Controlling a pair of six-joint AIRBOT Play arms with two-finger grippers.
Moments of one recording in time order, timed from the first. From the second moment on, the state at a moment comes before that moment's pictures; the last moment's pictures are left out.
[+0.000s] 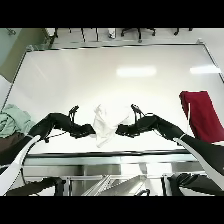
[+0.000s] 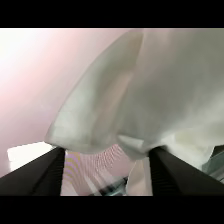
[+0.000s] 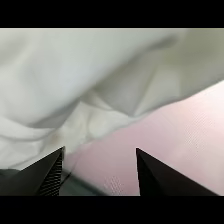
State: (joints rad) left arm -0.20 -1.41 0.78 -2.24 0.99 1.77; right arm 0.50 -1.40 0.75 2.48 -0.70 -1.68
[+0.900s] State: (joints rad) left arm -0.19 -1.34 0.91 -2.24 1.06 1.79; right arm 0.49 -1.52 0.84 2.47 -0.63 -1.68
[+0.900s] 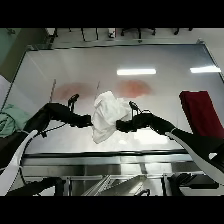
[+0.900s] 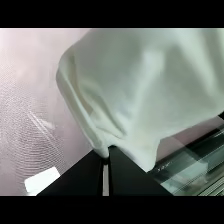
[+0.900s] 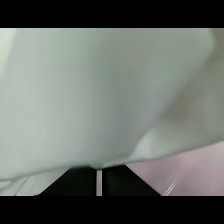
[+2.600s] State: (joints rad) left arm 0.01 -1.27 1.44 -2.04 1.20 1.68; right arm -0.07 -1.07 1.06 2.35 -1.05 -1.78
